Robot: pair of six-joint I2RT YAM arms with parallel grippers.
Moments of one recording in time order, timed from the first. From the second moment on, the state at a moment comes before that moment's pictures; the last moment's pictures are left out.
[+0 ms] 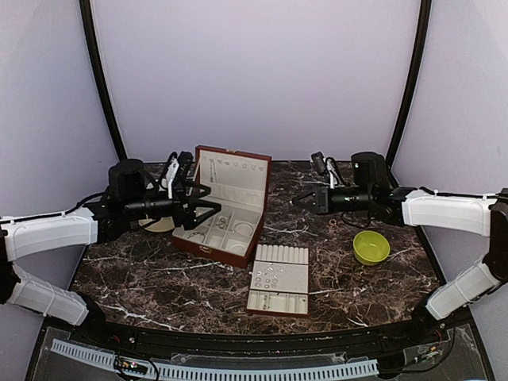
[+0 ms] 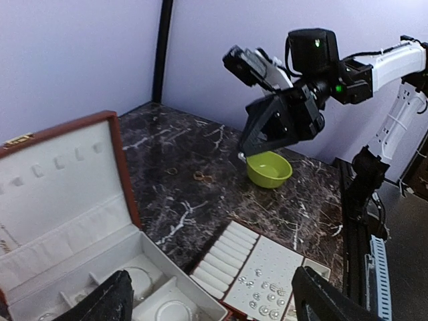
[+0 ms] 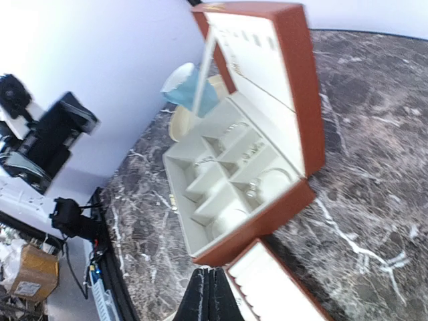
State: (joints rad) left arm -0.57 1.21 0.72 0.29 0.58 -0.06; right arm 0.59 1.41 0.86 0.12 -0.57 0.45
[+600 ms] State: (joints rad) left arm -0.76 1.49 0.87 0.38 0.77 -0.12; right arm 0.74 1.44 0.93 0.30 -0.79 0.48
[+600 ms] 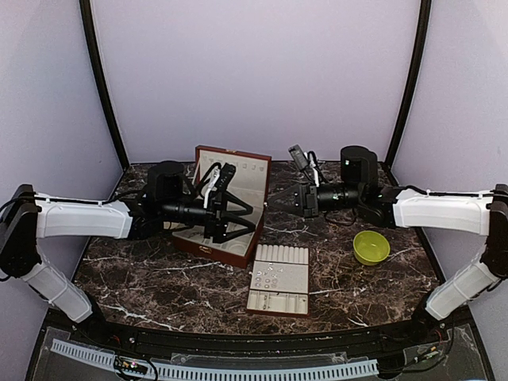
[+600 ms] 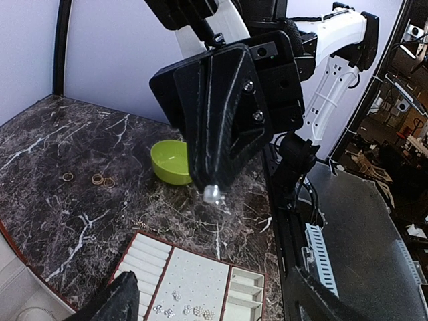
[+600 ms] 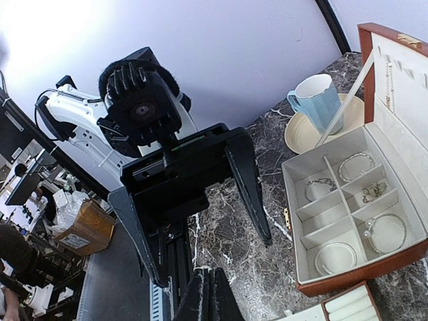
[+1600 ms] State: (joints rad) left arm -0.76 1.51 0.90 0.40 0.80 -0.18; right arm 0.79 1.54 0.99 0.30 -0.84 0.48
